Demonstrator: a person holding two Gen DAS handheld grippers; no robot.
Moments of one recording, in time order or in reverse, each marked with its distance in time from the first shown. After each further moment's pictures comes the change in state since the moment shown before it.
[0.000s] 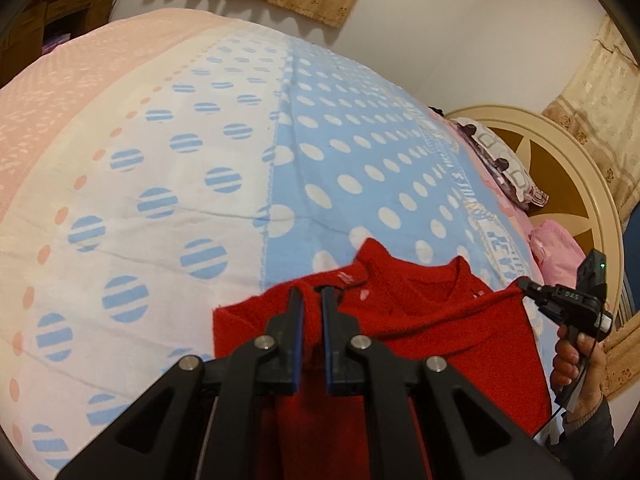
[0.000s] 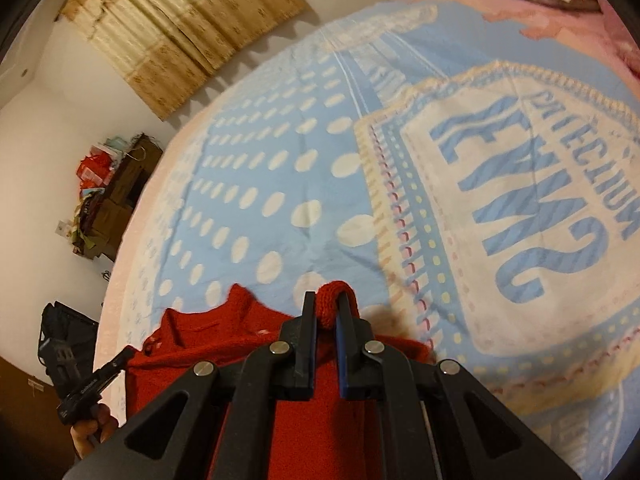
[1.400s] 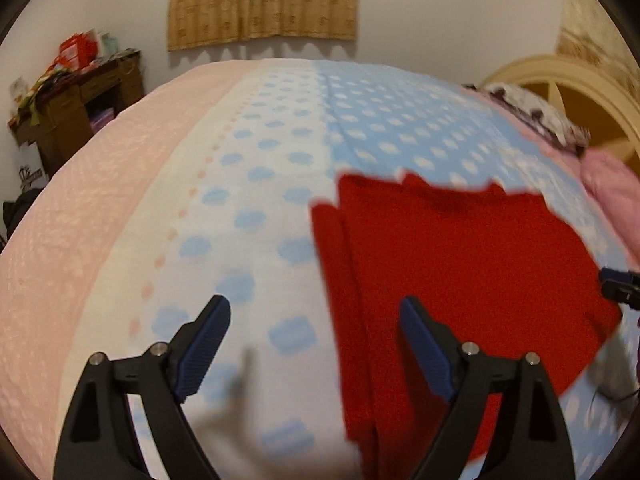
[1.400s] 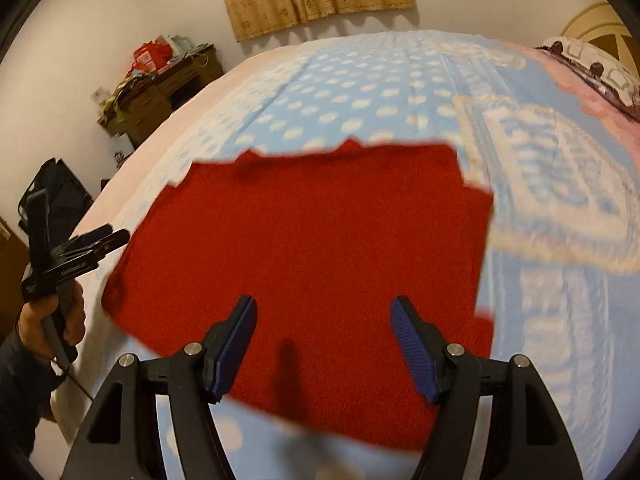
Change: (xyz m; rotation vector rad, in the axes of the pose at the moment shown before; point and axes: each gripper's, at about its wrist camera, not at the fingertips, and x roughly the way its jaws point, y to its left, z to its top) left arm -0.072 -0.017 -0.094 0.239 -0.070 0.339; right arm -0.075 0.068 -0.165 -0.432 0.042 -0.037
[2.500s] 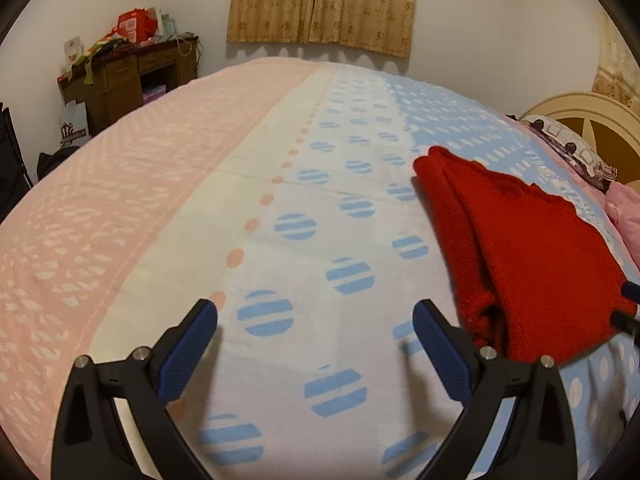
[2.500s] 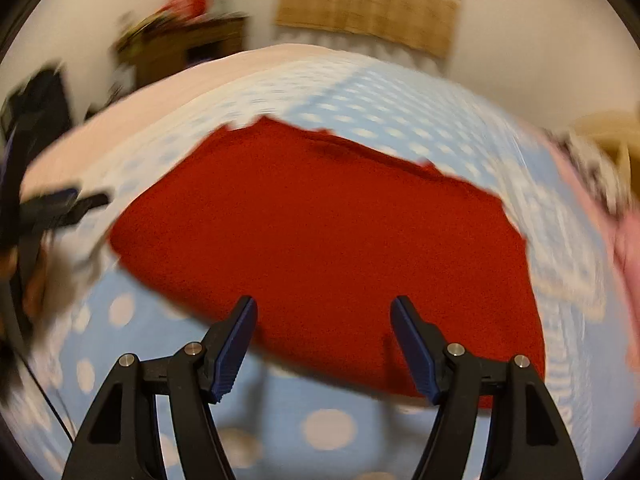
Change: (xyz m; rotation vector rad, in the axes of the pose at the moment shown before) left arm -0.026 0.078 -0.067 -0.176 -0.056 0.087; right arm 0.015 0.154 -0.035 -0.371 -0.060 -0.230
